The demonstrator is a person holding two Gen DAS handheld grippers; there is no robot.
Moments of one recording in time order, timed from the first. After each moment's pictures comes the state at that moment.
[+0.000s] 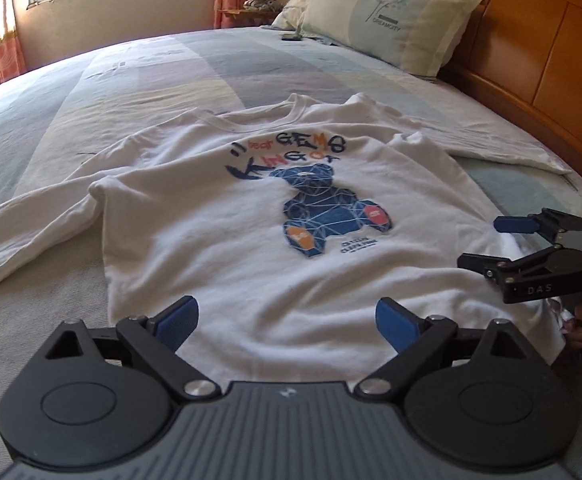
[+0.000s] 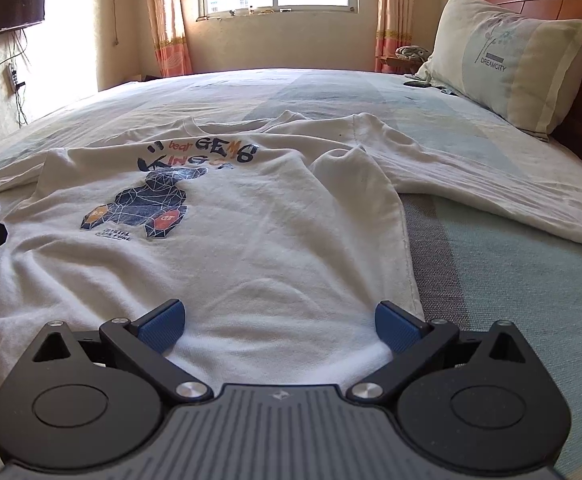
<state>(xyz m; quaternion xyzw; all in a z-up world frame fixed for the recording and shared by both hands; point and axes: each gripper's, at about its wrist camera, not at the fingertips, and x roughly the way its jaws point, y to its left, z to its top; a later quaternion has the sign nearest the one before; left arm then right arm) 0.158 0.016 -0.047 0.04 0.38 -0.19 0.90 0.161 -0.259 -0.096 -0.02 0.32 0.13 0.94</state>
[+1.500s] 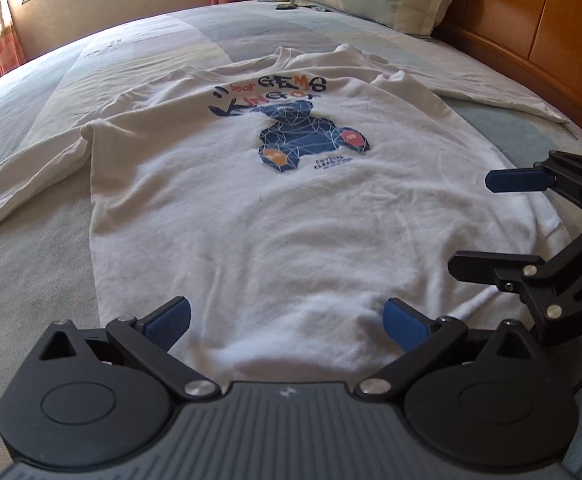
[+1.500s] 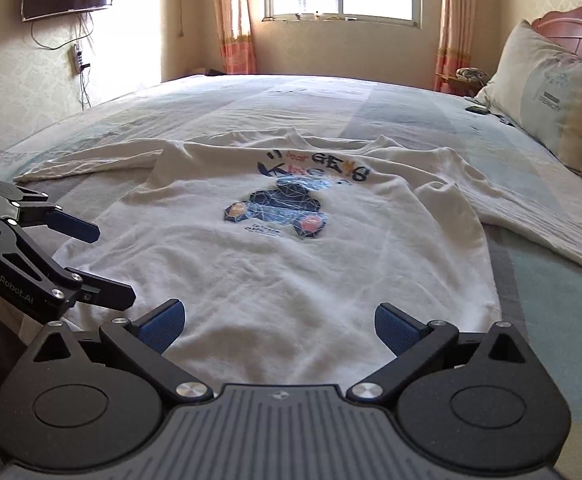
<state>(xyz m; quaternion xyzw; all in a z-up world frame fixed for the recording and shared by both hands) 0.122 0.011 -0.082 0.07 0.44 -0.16 0.88 0.092 -0.199 -0.061 -0.06 0.31 0.23 0.92</state>
